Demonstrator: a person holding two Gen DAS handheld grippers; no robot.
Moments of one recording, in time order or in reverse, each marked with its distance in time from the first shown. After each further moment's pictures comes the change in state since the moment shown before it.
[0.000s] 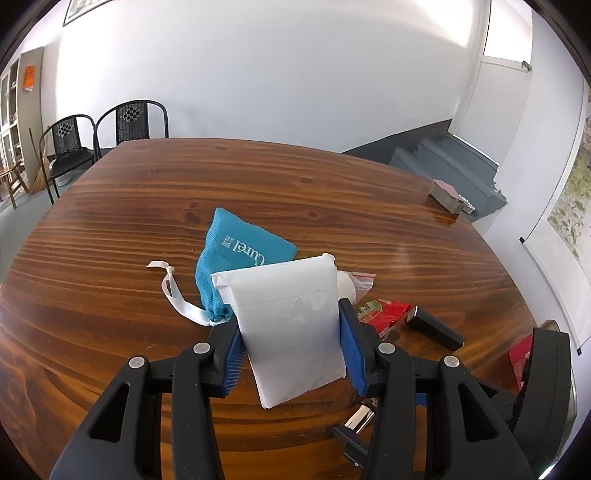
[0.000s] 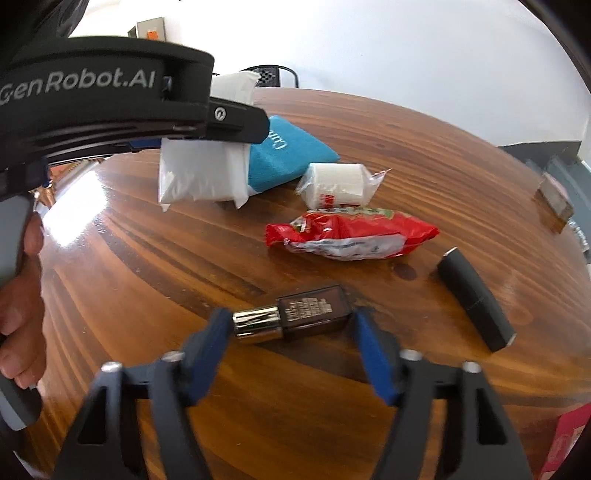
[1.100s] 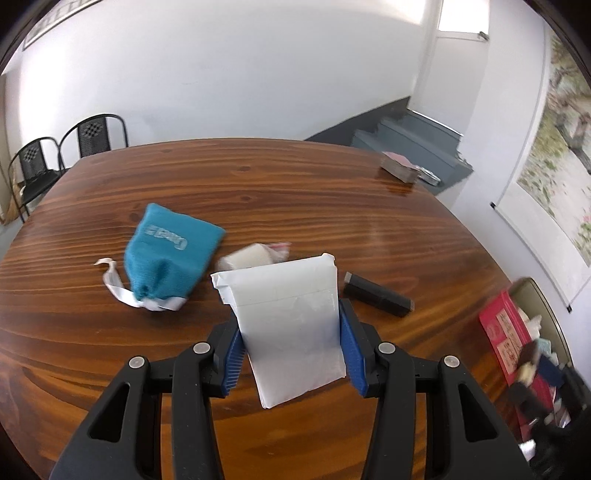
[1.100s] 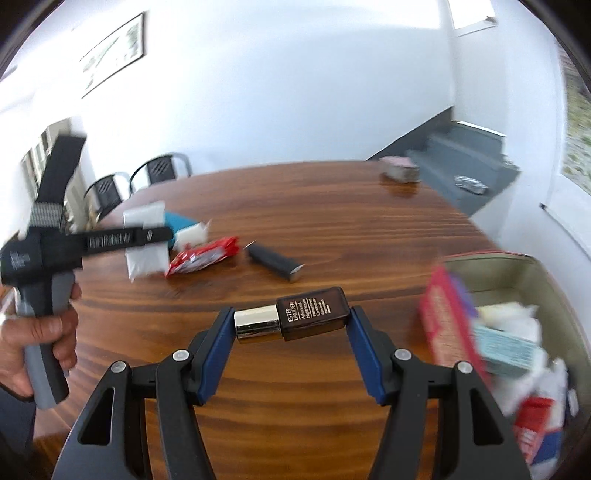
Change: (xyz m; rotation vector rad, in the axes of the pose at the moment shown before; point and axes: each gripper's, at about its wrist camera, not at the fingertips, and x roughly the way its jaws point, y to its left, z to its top) left arm -0.005 -0.066 -0.021 0.135 0.030 -0.103; right arm -0.162 -0.072 -0.094 0.385 -0.312 -0.298
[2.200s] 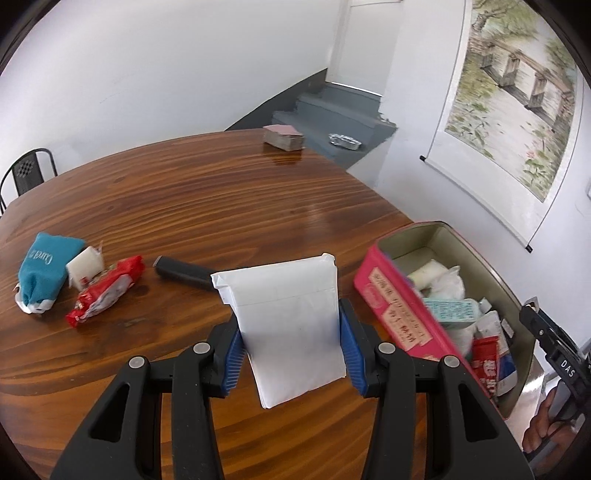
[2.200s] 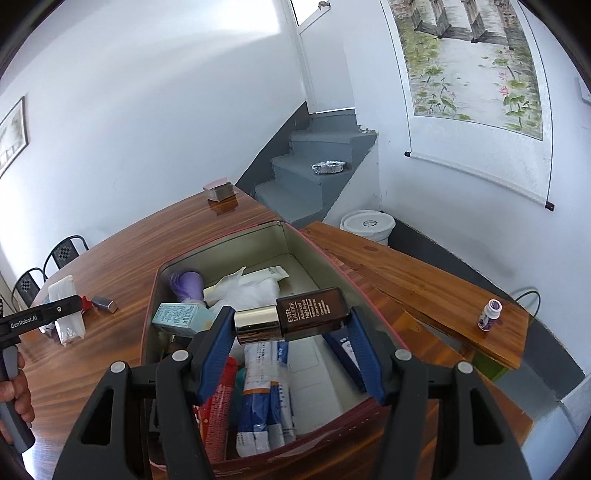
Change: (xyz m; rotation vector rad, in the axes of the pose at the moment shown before) left arm 0.000 -0.158 -0.024 0.197 0.049 -0.182; right arm -0.091 -0.191 -0.051 0.343 -0.083 -0.308
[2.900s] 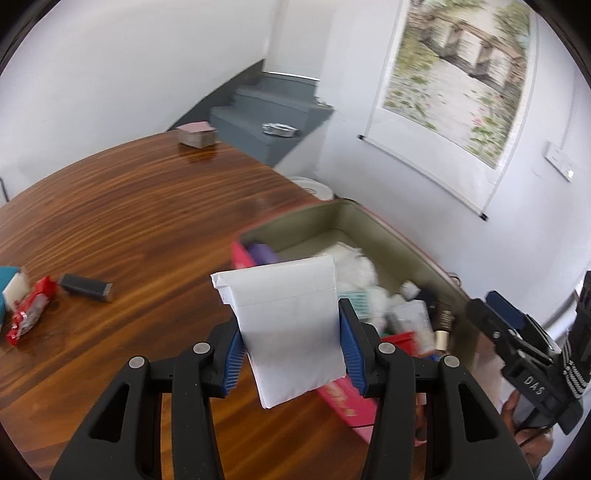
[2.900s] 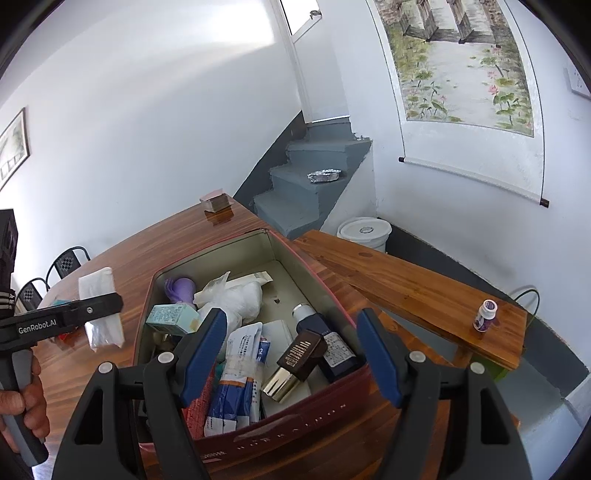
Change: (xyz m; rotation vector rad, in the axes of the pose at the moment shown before) left arm 0.007 -0.098 -0.006 0.131 0.039 -0.180; right arm -0.017 -0.020 -0.004 0.017 -0.044 0.003
